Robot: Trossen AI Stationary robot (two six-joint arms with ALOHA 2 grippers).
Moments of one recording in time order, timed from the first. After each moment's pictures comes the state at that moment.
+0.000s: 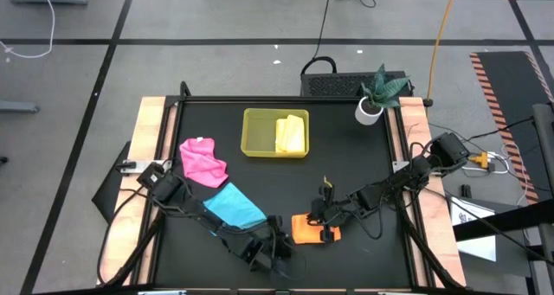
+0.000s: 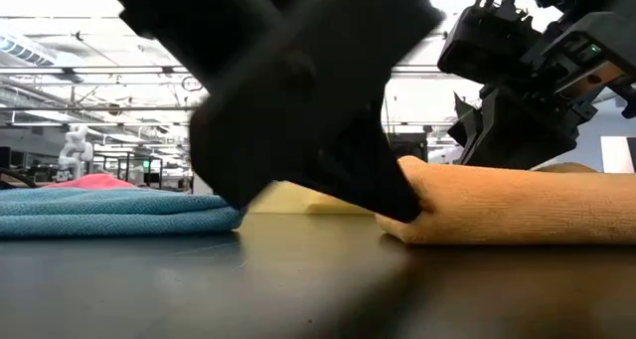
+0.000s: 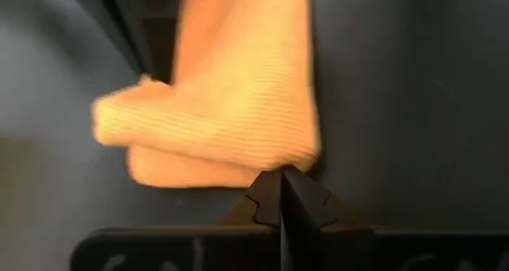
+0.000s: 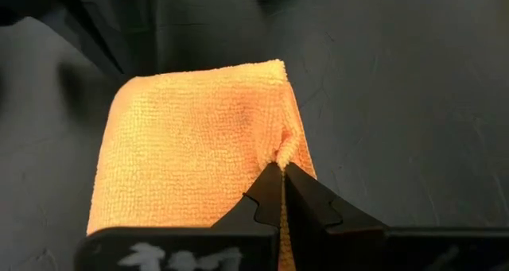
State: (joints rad) left arm -0.59 2.25 1.54 -0.25 -0.63 -0.33; right arm 0.46 1.65 0.65 0.18 0.25 0.45
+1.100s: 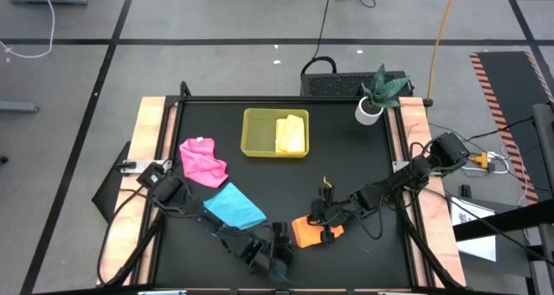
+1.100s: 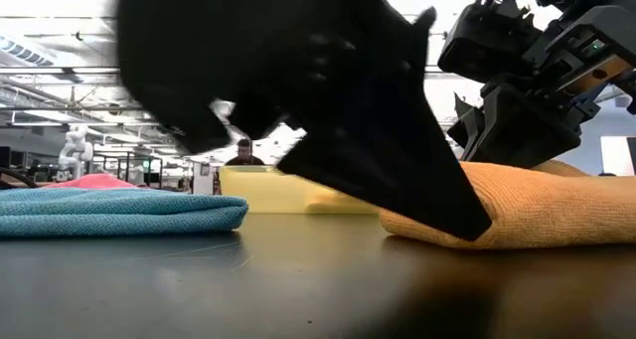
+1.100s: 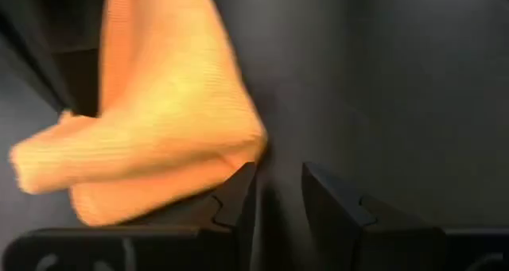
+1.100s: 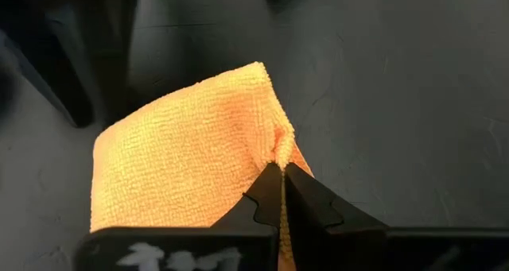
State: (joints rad) left arm -0.58 2.26 1.54 -0.13 -0.50 -0.25; right arm 0.46 1.65 0.65 0.19 0.23 0.45
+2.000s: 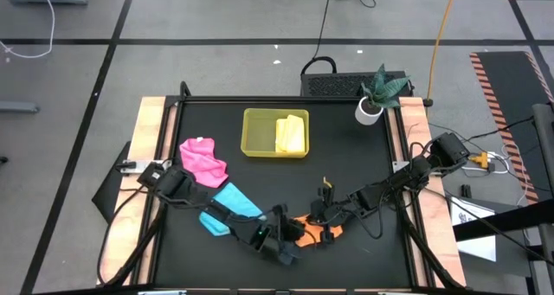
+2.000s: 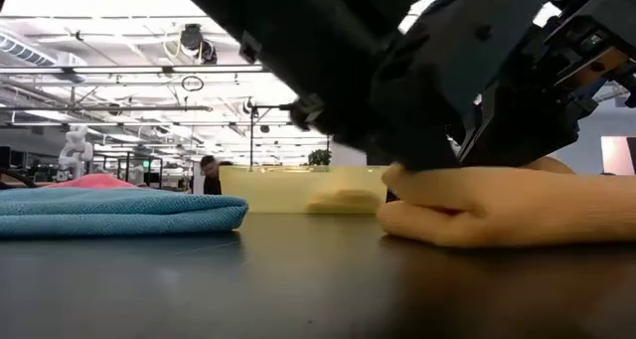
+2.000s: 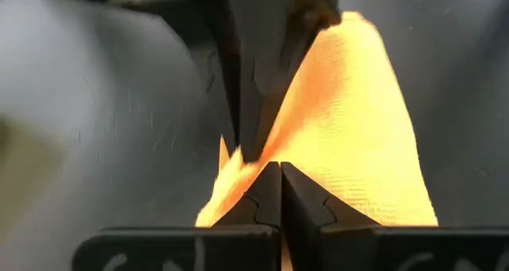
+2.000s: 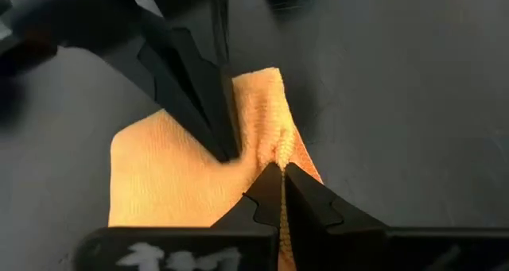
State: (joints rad) left arm -0.50 2.25 1.54 -0.10 -0.67 -0.44; right arm 0.46 1.65 0.65 0.21 0.23 0.45
